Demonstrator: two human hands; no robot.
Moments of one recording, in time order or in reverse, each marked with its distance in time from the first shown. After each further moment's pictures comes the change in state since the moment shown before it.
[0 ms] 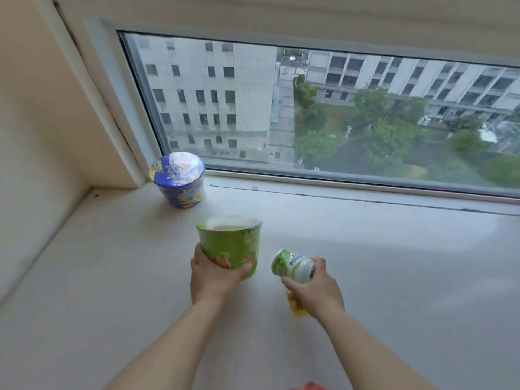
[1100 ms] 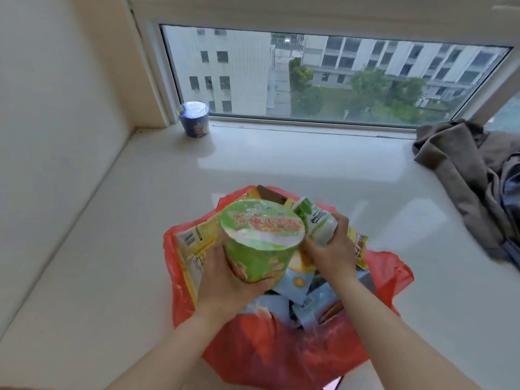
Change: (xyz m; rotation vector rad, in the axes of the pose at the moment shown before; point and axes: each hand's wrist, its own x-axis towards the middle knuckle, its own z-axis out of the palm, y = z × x) left_hand -0.465 -0.097 -0.134 -0.031 -0.143 0.439; right_hand -0.394 0.158 -0.101 0.296 0.306 -0.327
